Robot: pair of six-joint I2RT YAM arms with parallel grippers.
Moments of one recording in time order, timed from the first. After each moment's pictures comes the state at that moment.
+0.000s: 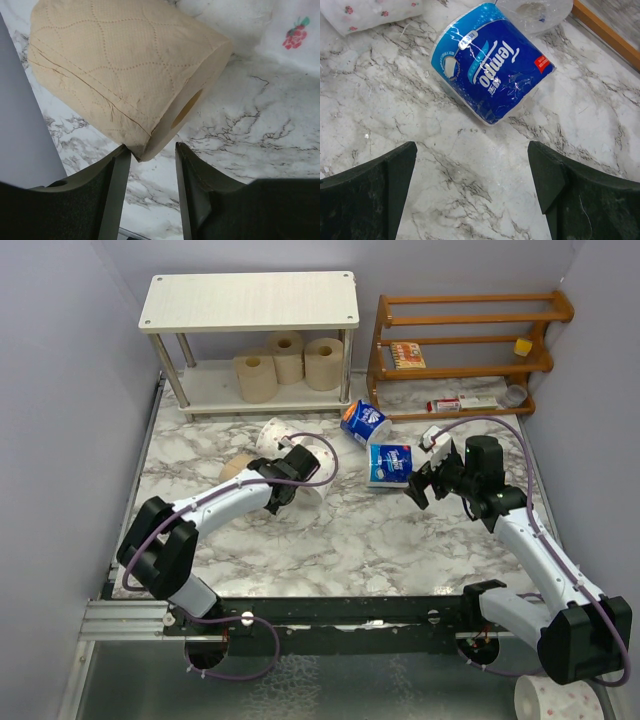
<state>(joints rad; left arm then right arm) -0.69 1.53 1.03 -0.80 -0.65 -0.24 0.20 1.02 0.73 -0.31 -0.42 -0.41</state>
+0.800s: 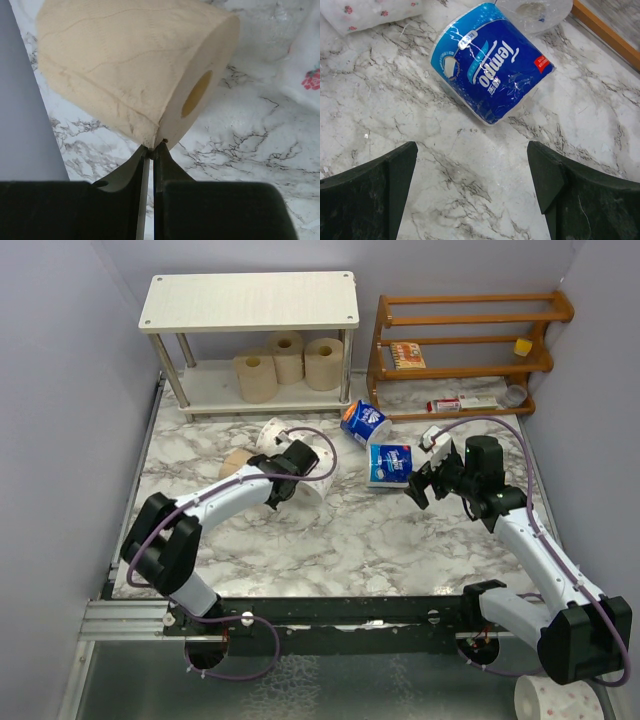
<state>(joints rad) -0.67 1.60 1.07 -0.80 -0.70 -0.24 0.20 1.02 0.73 -0.31 -0.42 -0.41</state>
